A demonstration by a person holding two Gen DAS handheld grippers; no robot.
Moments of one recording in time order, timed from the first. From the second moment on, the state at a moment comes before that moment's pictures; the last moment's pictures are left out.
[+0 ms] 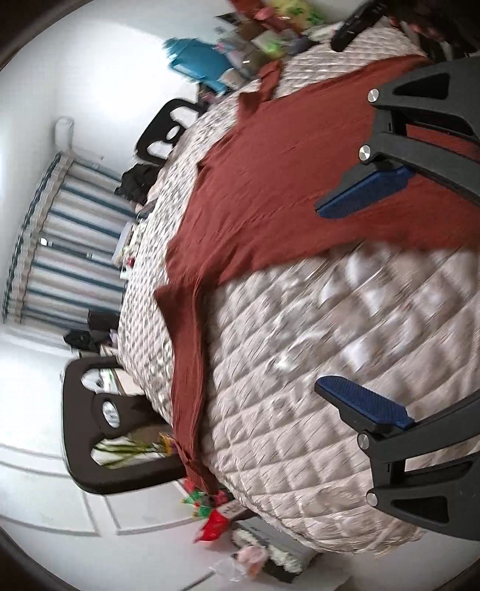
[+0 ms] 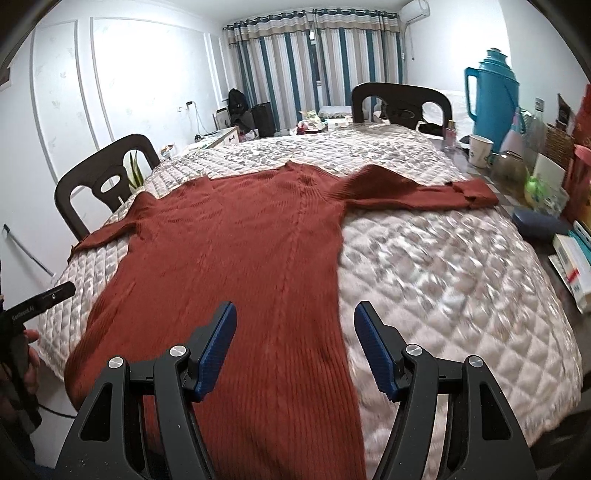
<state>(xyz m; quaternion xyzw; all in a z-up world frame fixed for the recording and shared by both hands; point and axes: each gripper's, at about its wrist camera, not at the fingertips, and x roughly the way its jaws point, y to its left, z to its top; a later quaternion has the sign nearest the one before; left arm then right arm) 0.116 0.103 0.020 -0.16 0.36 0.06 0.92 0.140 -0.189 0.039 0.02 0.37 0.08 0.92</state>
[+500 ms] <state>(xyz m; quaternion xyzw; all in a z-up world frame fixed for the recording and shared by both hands) 0.150 0.259 0.012 -0.33 0.30 0.17 0.88 0.206 -0.148 0.042 0.02 0.38 0.11 0.92</state>
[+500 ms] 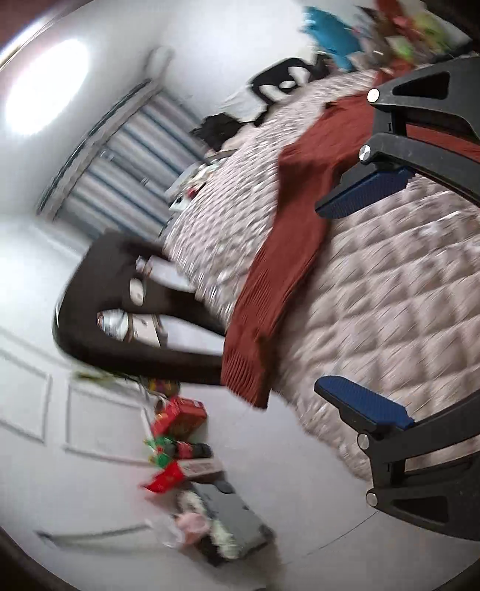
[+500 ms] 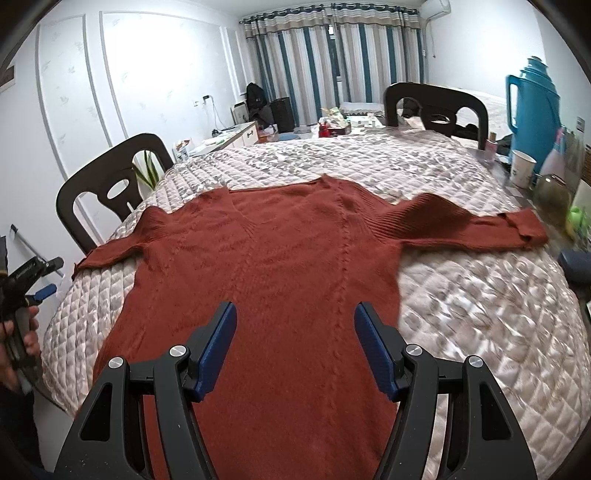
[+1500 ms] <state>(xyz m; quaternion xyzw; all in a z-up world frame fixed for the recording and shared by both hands) 0.188 0.333 -0.017 -0.41 0.29 0.19 0.84 0.242 -0.119 0.032 0.01 0.40 0.12 0.91</state>
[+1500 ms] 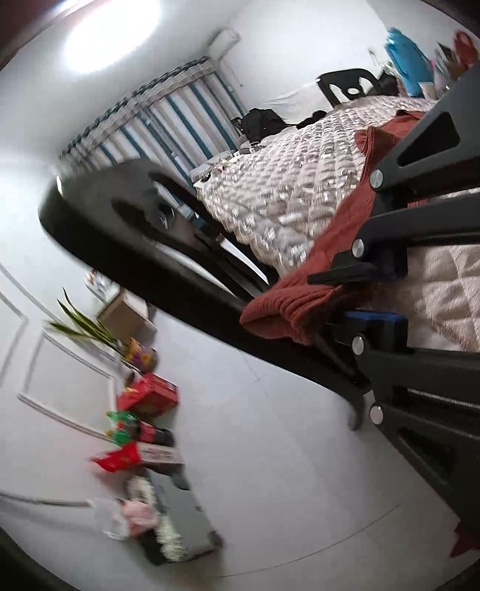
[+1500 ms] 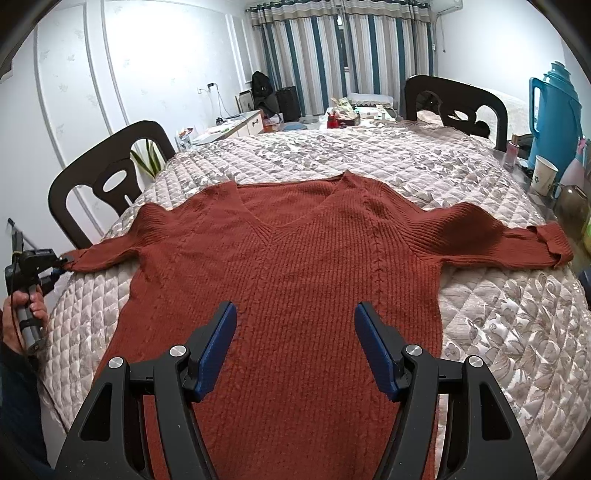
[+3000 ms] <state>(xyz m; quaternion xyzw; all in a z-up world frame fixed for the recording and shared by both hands) 0.291 0.021 0.070 -0.13 0.34 -0.17 0.91 0.288 -0.206 0.009 0.24 0.40 0.17 0.86</state>
